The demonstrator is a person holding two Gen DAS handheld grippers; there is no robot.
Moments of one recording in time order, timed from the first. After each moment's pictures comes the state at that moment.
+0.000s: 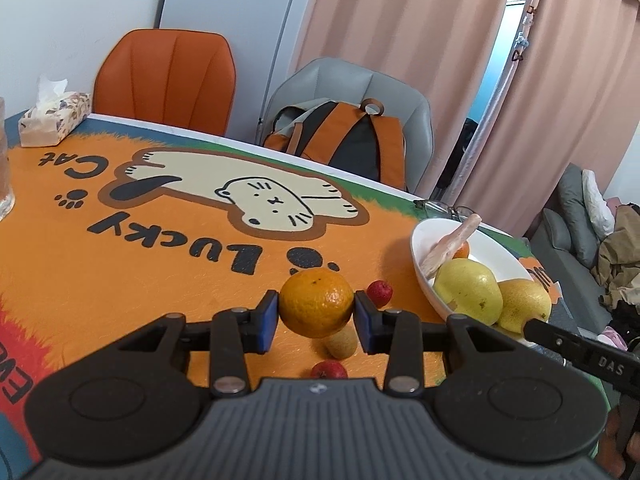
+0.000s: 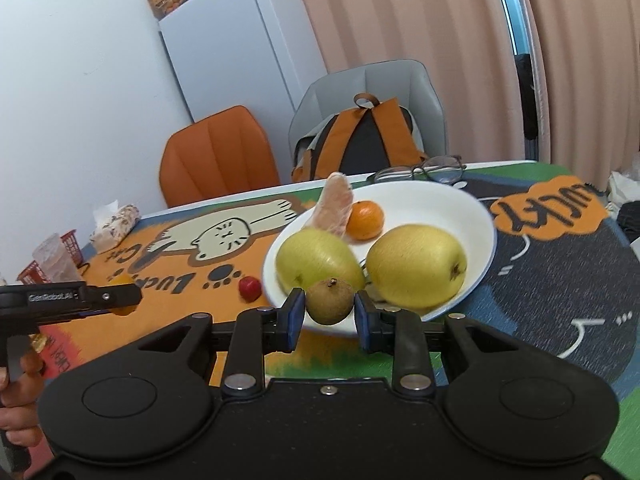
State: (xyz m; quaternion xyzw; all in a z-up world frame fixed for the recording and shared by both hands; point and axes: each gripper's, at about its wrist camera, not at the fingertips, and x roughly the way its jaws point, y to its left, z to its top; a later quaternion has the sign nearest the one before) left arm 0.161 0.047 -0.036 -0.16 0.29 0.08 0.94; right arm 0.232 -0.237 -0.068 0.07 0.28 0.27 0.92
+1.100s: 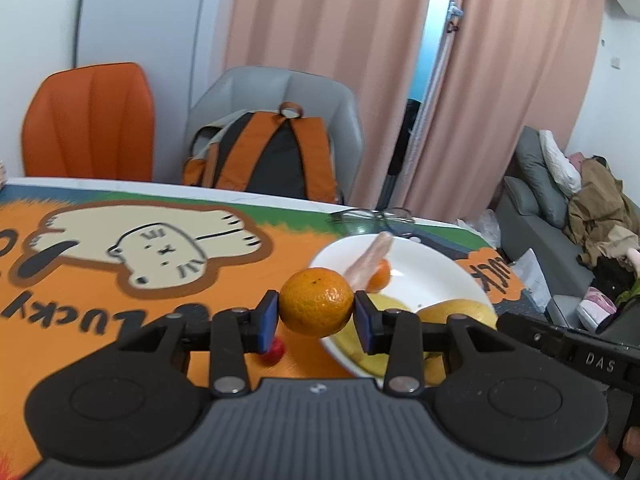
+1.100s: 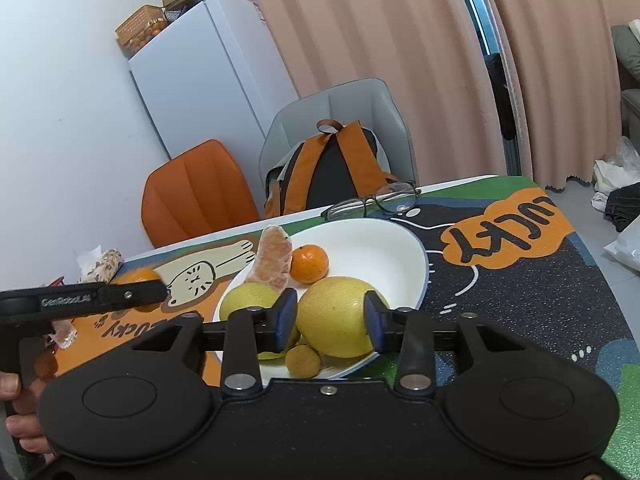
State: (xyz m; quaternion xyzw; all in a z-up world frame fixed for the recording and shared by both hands) left arm 0.236 -0.025 -0.014 -0.09 0.29 0.01 0.95; right arm 0.264 -0.291 -0.064 0.13 0.26 0.25 0.92
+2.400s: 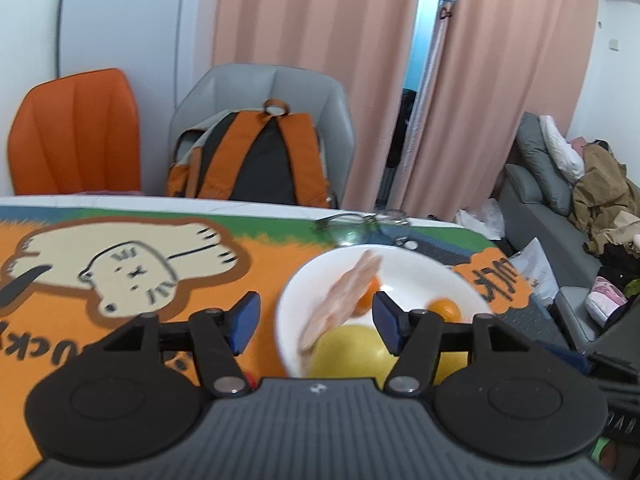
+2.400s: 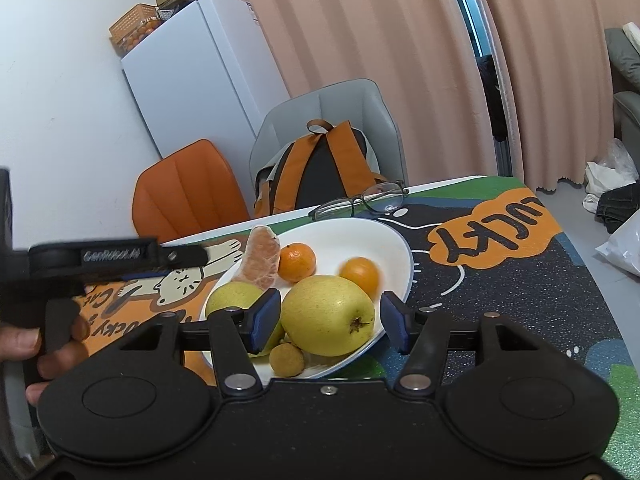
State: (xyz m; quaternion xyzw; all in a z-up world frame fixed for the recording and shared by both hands) left arm 0.273 -0.040 -0.018 -0.07 0.30 0.01 0.95; right arm 0.264 -0.294 -0.066 0.12 0.26 0.24 0.93
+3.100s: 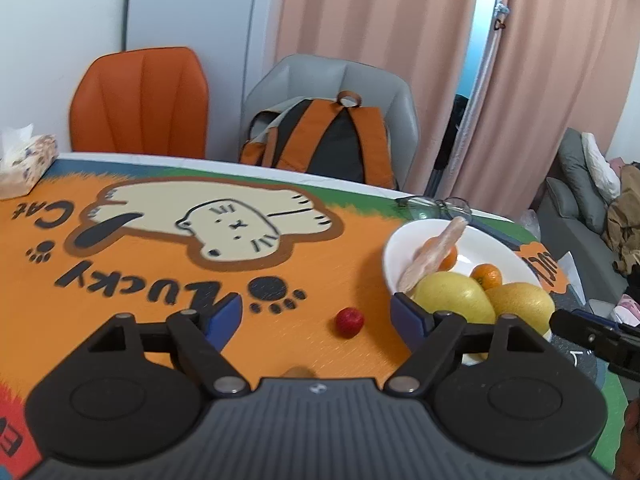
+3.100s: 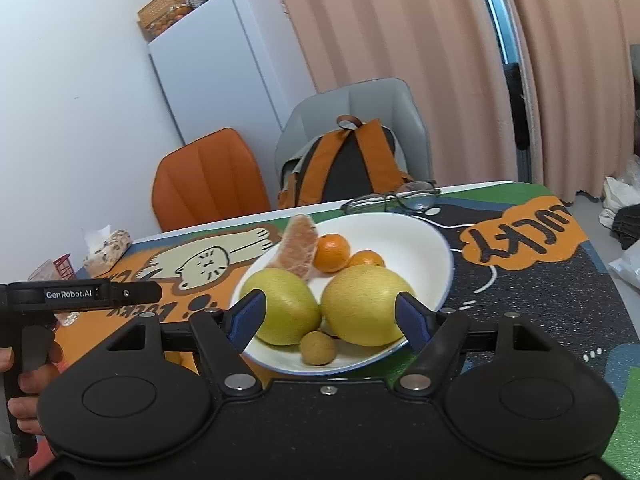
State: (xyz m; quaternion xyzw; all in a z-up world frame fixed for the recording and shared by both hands) left arm 0.209 0.016 -0.025 -0.10 0.31 0.08 0.94; right arm 0.248 -0.271 -0.059 0.09 0.26 0.27 0.92
